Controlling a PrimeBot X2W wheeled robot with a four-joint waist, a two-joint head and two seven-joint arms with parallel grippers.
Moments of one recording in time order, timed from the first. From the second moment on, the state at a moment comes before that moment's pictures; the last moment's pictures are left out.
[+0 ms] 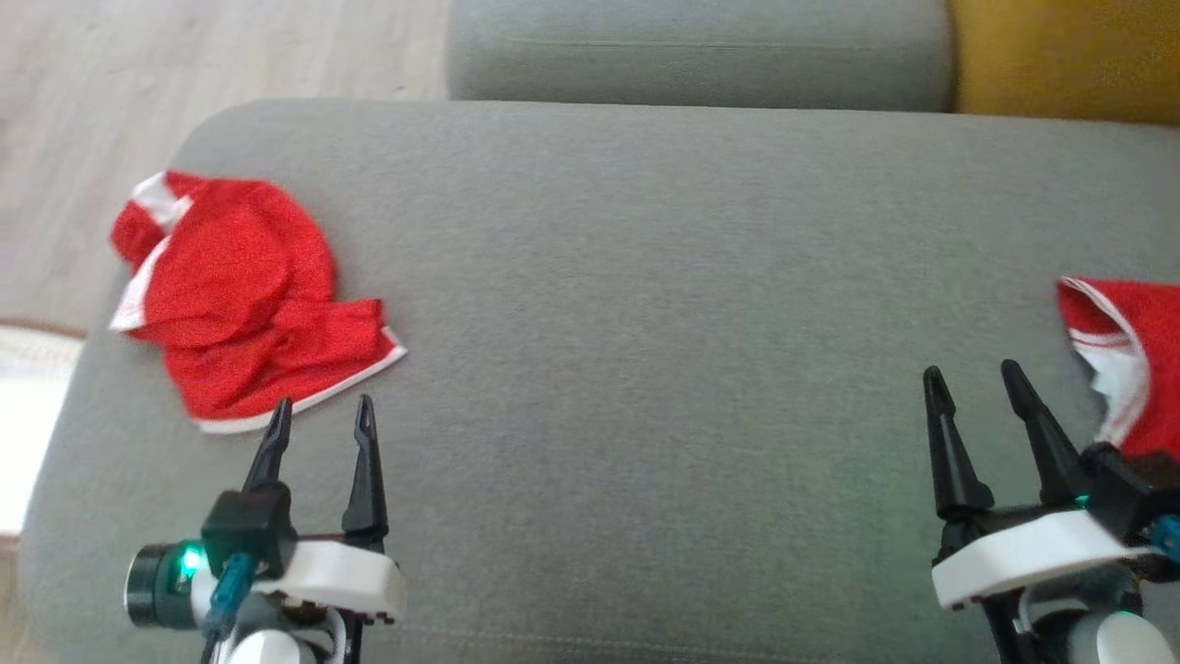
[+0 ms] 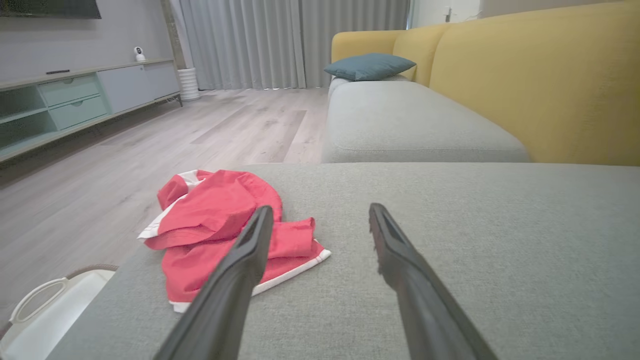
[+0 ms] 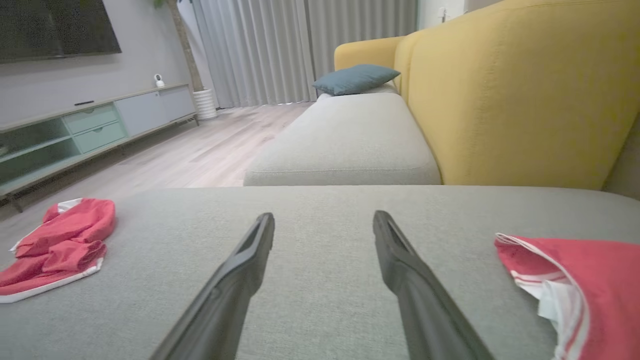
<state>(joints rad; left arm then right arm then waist) 0.01 0.27 -0.41 0.04 -0.28 0.36 -0.24 0.11 -0.05 -0.01 -0.13 0.17 0.13 0.06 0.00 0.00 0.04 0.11</state>
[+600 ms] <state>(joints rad) -0.01 0.27 -0.40 0.05 -0.28 0.36 -0.25 0.11 -0.05 0.02 -0.18 0.17 0.13 0.09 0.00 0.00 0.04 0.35</state>
